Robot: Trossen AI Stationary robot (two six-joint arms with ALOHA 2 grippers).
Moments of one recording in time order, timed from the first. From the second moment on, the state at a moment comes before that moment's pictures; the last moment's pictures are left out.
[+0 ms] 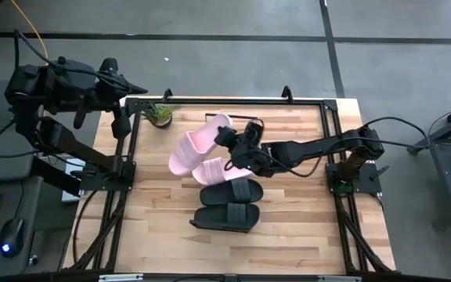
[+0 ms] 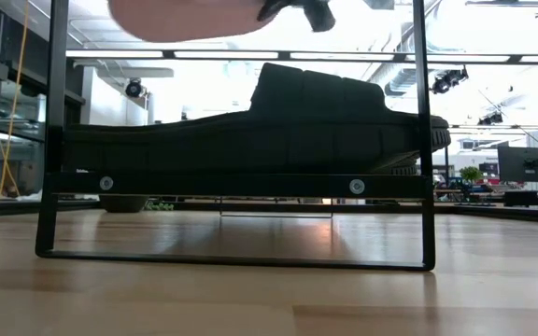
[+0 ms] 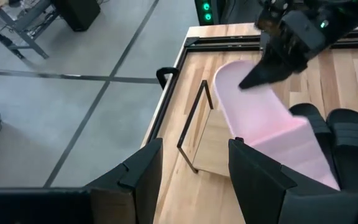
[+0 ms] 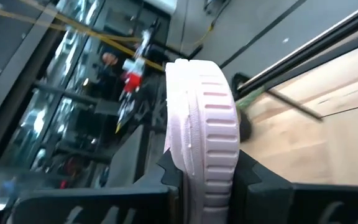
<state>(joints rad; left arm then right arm) 0.14 1.30 2.26 -1.57 -0.37 0.08 0.18 1.76 1.58 -0.27 0.97 1.52</state>
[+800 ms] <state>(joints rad) 0.14 1.31 2.26 -1.57 -0.37 0.15 0.30 1.59 1.56 -1.08 1.26 2.19</state>
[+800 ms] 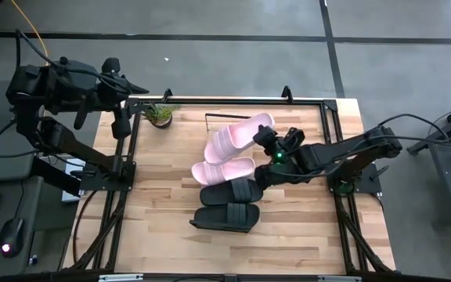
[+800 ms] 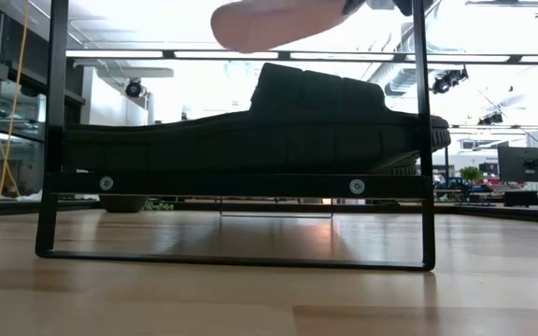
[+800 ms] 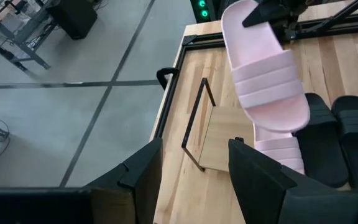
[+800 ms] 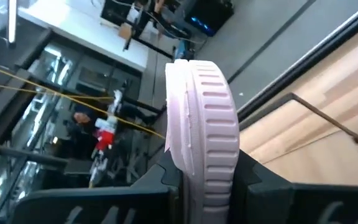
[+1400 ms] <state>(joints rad) 0.14 1.34 2.26 -1.57 -0.35 0.17 0.29 1.41 1.16 -0.64 1.41 2.19</state>
